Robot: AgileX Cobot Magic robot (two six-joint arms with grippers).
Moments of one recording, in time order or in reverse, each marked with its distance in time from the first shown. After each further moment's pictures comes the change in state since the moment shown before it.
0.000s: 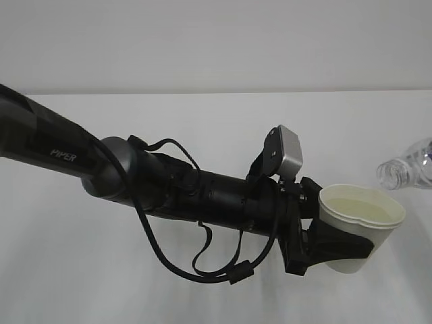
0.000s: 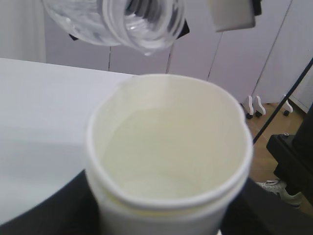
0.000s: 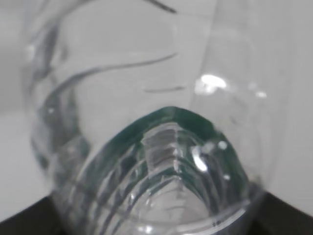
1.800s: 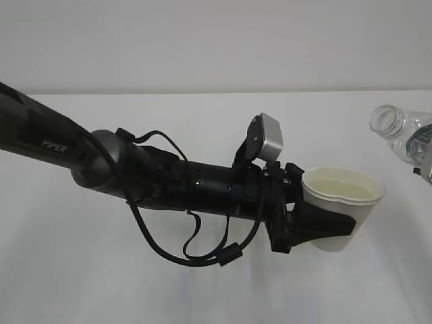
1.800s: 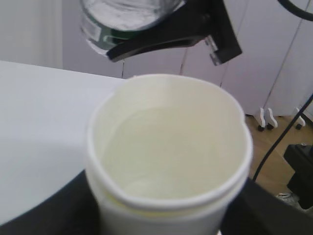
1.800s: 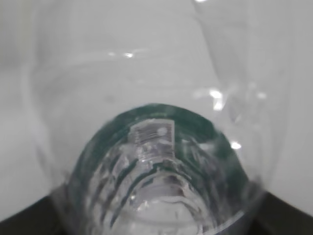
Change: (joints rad) left arm 0.055 0.000 0.000 -0.012 -0.029 0.002; right arm 0.000 -0.002 0.000 -0.010 -0.143 0.551
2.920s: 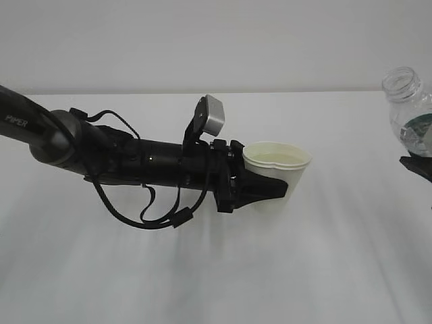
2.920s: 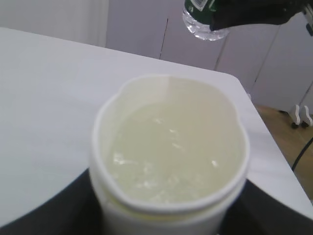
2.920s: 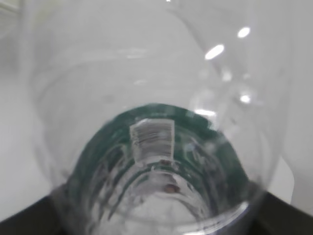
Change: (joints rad) left arm 0.194 0.000 0.000 0.096 0.000 -0.038; right arm 0.000 -0.021 0.000 0.110 -0.071 0.179
